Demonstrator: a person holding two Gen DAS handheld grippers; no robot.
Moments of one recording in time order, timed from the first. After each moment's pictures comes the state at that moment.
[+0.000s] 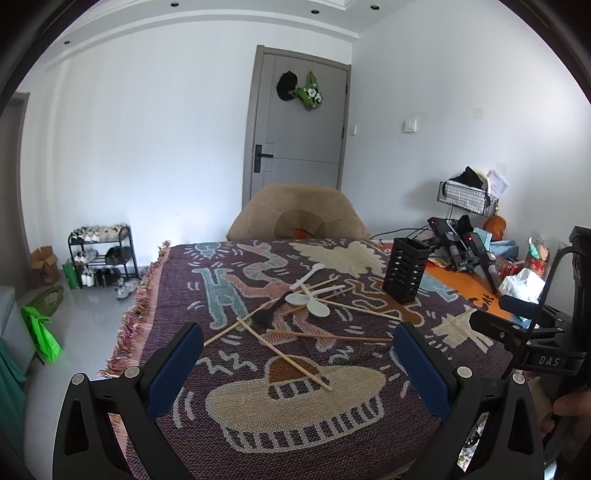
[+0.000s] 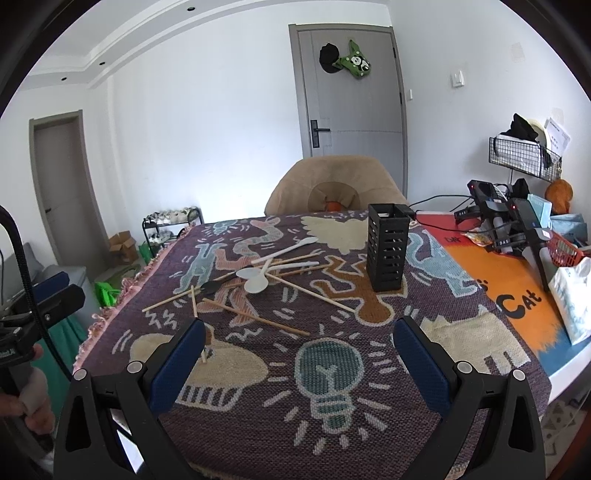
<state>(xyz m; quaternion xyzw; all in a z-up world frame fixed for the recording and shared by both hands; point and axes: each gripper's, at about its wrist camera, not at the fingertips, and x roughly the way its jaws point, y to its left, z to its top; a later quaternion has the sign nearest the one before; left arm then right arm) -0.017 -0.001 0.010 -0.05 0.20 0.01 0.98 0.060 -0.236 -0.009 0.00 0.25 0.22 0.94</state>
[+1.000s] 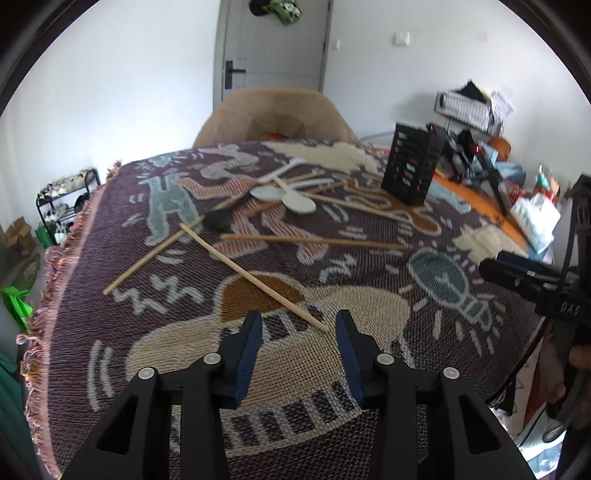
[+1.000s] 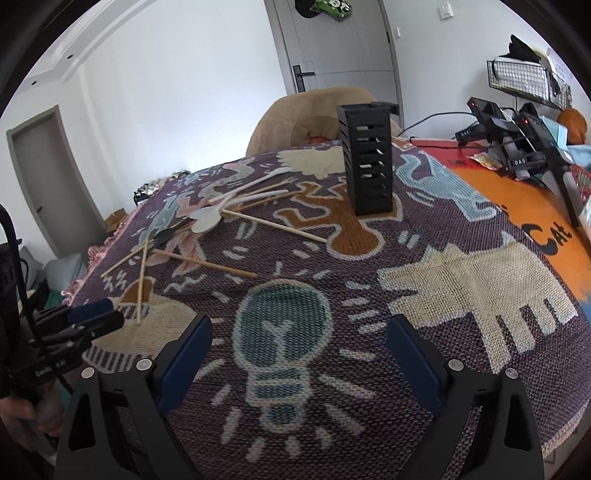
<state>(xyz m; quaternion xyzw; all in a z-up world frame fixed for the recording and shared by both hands) 0.063 -0.021 -0.087 -0.03 0.36 -0.04 0.93 0.124 -0.262 -0.093 0.03 0.35 0.22 0.91</state>
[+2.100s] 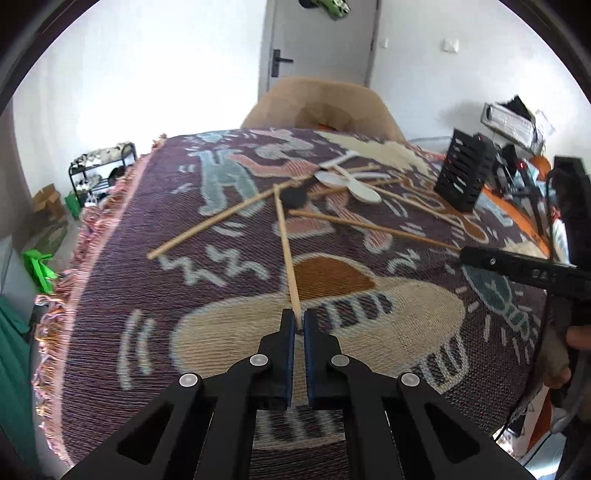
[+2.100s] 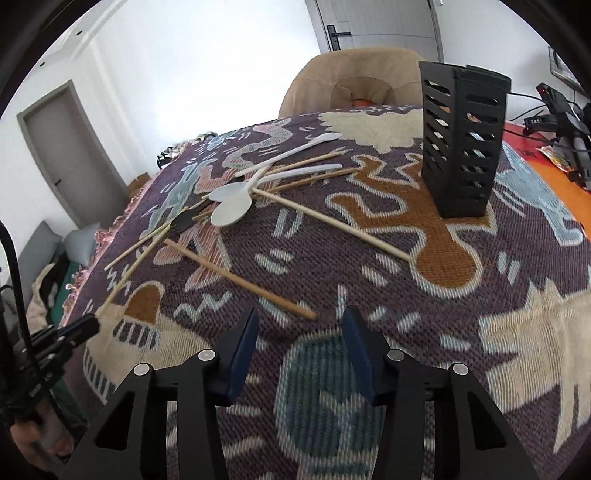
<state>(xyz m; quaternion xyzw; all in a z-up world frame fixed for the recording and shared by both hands) 0.055 0.020 -0.096 -0.07 0.36 0.04 0.93 0.191 -0.194 -0.107 0.00 0.42 0.28 0.86</state>
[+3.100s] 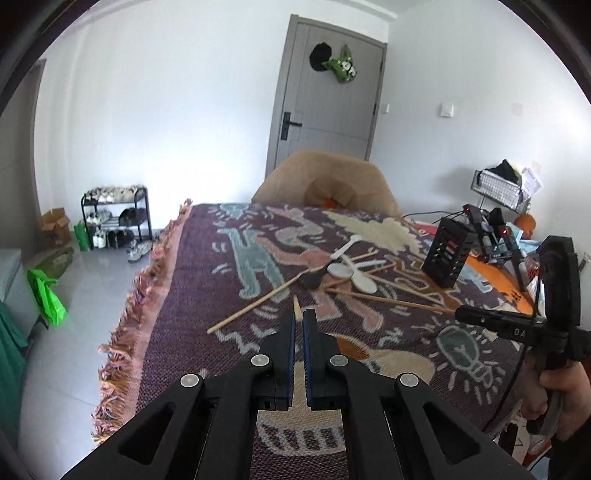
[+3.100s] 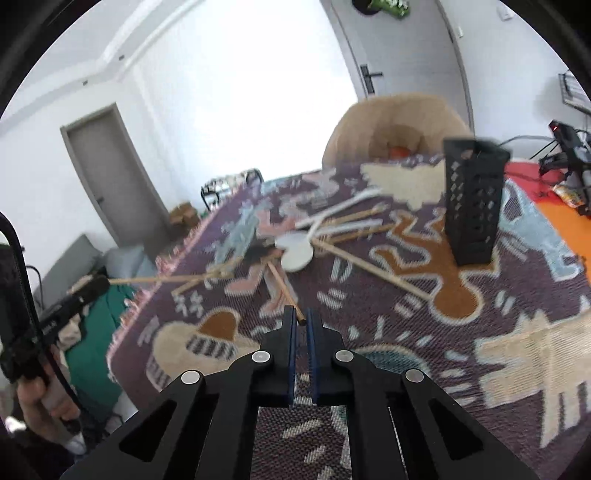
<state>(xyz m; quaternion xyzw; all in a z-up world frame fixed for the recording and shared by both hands) 0.013 0.047 -0.022 -0.08 0.25 0.04 0.96 0.151 -0.216 -0.047 0.04 0.34 0.36 0.87</state>
